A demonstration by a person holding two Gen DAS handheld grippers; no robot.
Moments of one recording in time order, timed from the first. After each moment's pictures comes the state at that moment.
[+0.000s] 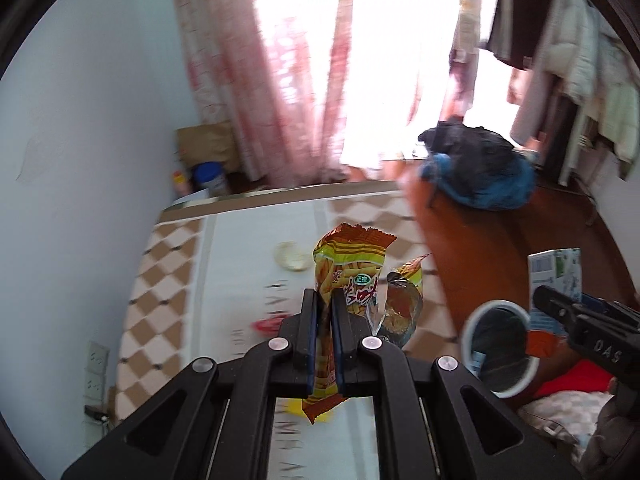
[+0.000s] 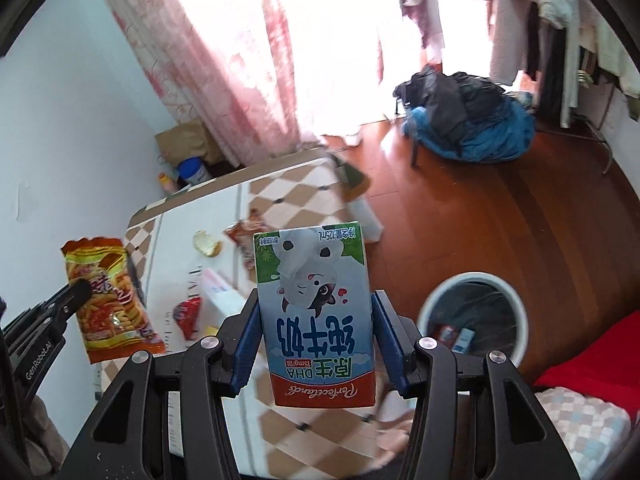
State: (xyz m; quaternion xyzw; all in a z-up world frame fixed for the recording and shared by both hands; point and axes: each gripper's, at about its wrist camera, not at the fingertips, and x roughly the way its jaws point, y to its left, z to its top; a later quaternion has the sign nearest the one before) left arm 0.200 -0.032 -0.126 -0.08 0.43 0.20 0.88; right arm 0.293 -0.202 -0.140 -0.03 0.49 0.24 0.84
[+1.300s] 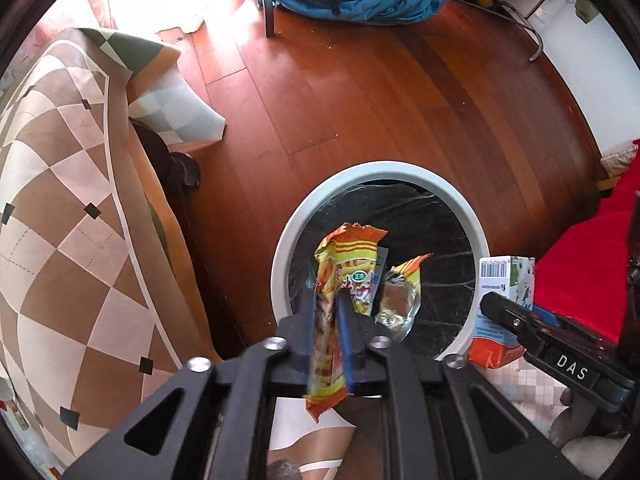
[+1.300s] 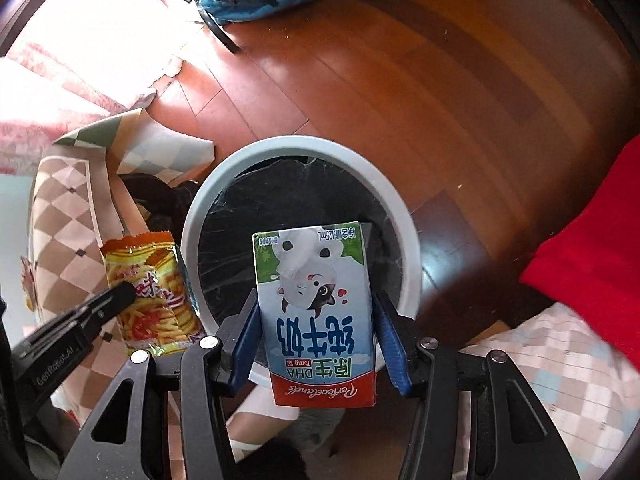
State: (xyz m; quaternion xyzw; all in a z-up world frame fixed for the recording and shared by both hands) left arm 0.427 -0.258 -0.387 -0.08 0.66 0.01 0.75; right arm 0.447 -0.484 -0.441 0.13 0.69 0.08 0.71
